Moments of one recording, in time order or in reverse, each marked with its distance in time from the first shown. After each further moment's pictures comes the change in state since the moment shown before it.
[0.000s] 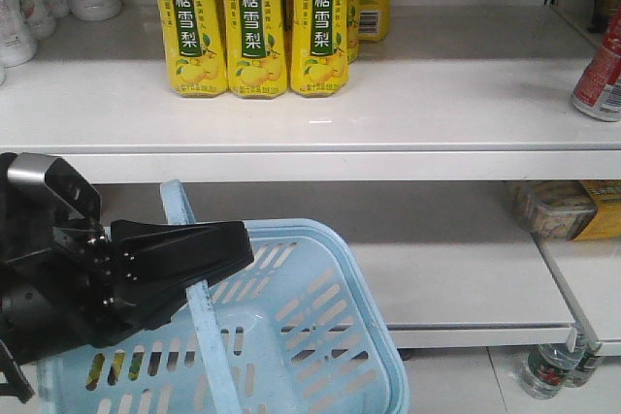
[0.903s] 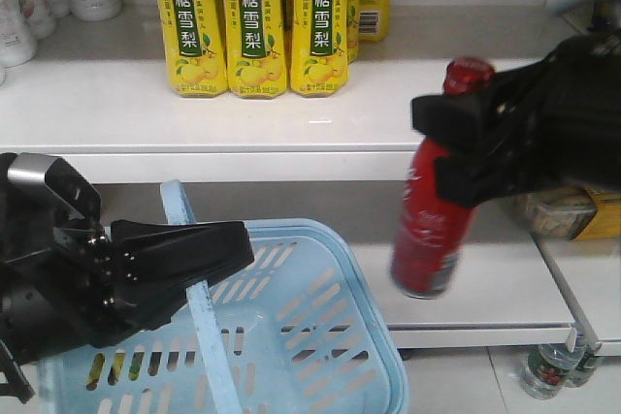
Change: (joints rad) left arm 0.000 0.000 0.000 0.000 0.000 0.000; right arm 0.672 -0.265 0.119 0.257 0.439 -0.225
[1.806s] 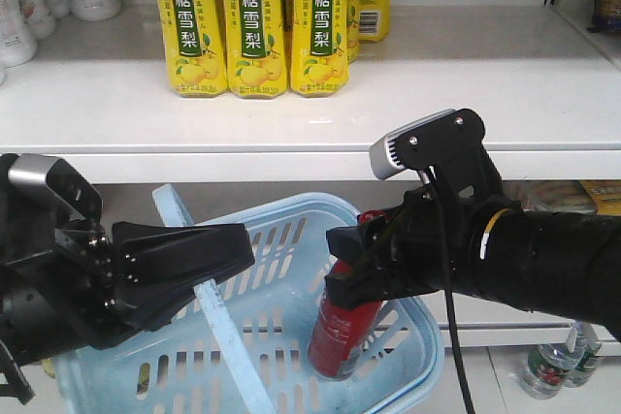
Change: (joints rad) left arm 0.000 0.000 0.000 0.004 0.001 0.000; right arm 0.073 0.195 0.220 0.157 -0.202 -0.036
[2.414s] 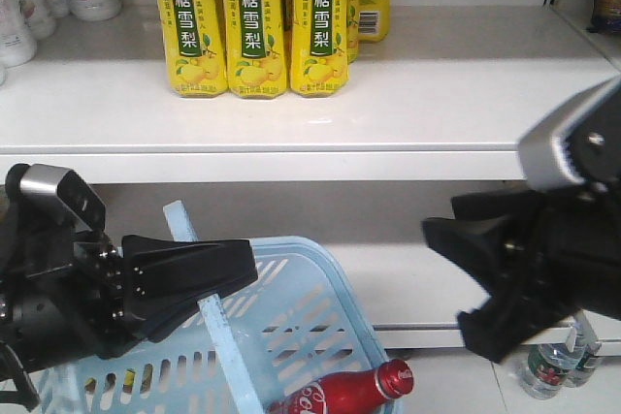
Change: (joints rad) left arm -0.001 0.004 0.011 0.035 0.022 -0.003; right arm -0.028 -0.322 -0.001 -0.179 0.237 0.005
